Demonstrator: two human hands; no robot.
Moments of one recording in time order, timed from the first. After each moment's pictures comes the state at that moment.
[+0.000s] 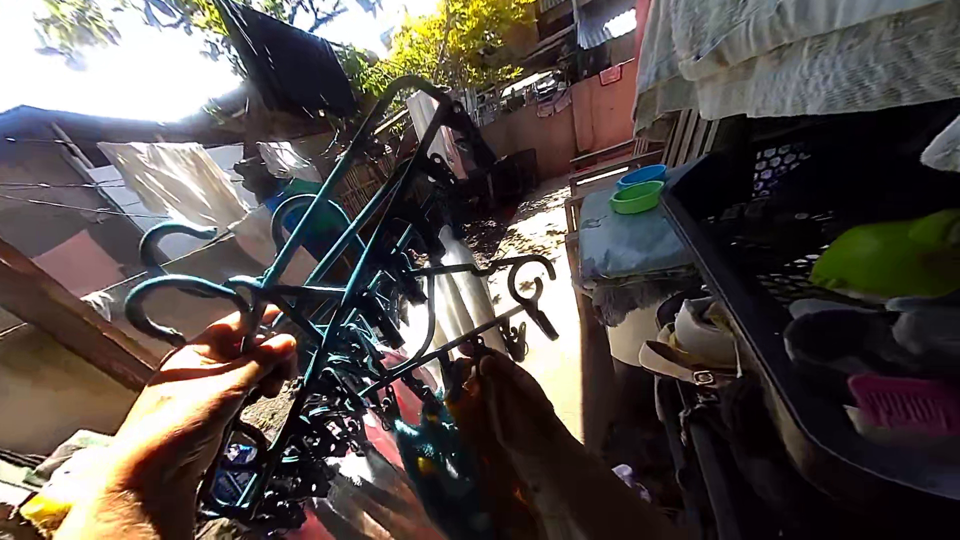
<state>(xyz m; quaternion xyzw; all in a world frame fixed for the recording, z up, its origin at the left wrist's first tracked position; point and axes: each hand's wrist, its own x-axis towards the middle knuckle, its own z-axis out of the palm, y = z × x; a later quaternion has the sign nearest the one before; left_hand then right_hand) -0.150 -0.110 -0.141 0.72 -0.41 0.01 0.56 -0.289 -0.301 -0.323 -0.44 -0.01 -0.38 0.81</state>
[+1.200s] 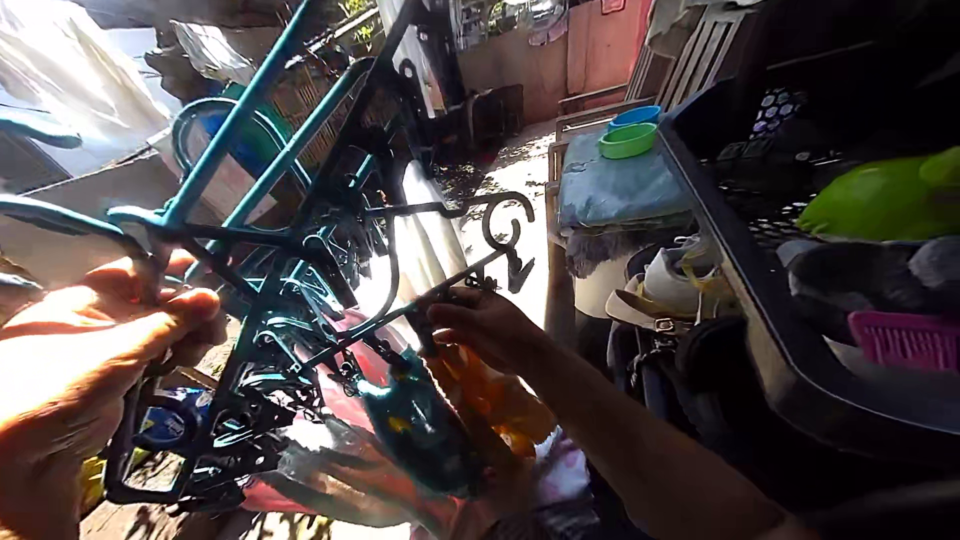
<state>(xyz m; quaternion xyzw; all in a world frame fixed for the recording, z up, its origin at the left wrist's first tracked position) -0.130 -0.098 -0.168 0.76 -0.40 -0.03 0.52 -0.295 -0.335 -0.300 -0.55 -0.02 -0.24 0.80</state>
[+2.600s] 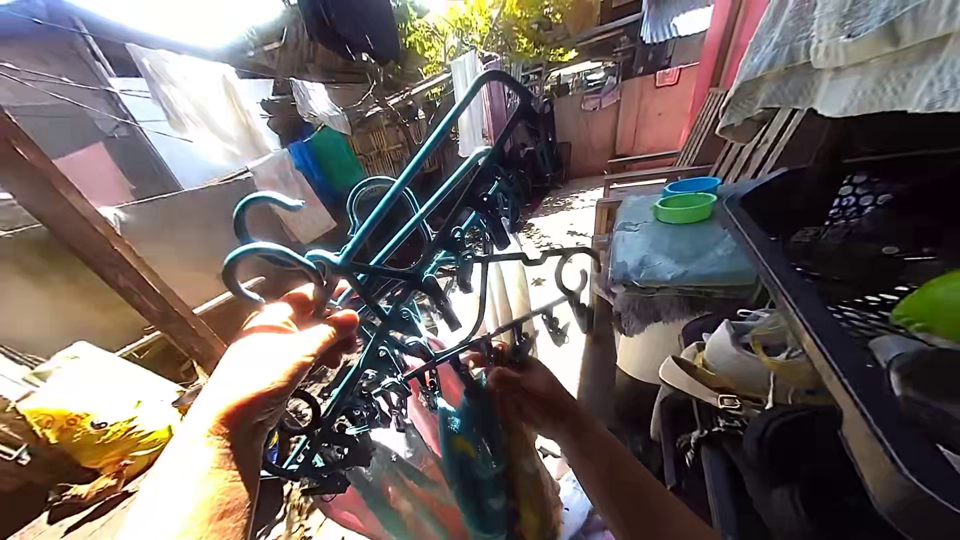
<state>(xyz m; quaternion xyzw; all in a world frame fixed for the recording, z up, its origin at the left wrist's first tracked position) -0.147 -0.111 -0.172 0.75 -0.33 -0.04 0.57 -0.279 -0.315 -0.326 -0.60 0.00 -0.25 0.76</state>
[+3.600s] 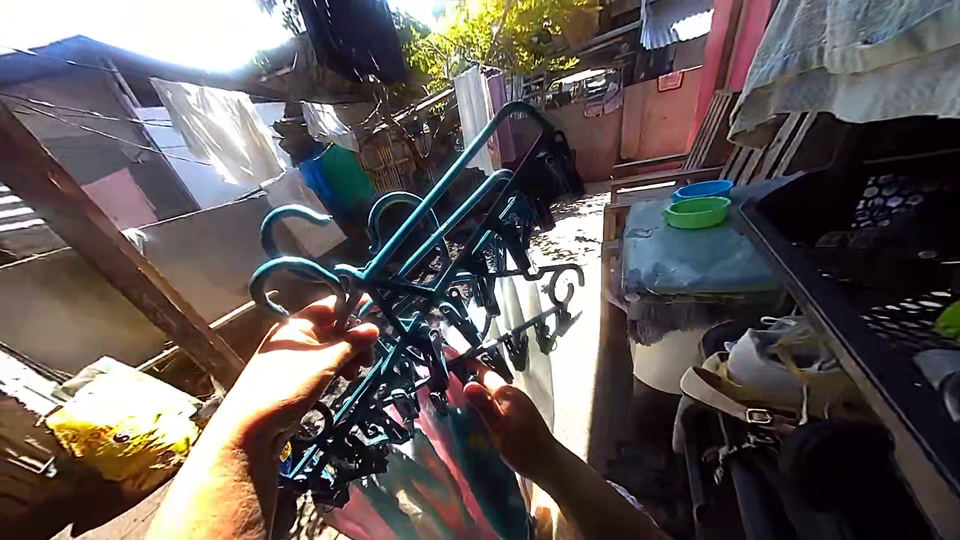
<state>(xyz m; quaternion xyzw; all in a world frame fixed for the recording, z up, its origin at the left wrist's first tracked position) -0.144 -0.113 -0.166 0.75 -0.37 -0.05 0.55 -0.260 -0.277 -0.318 -0.80 0.05 -0.35 0.49</state>
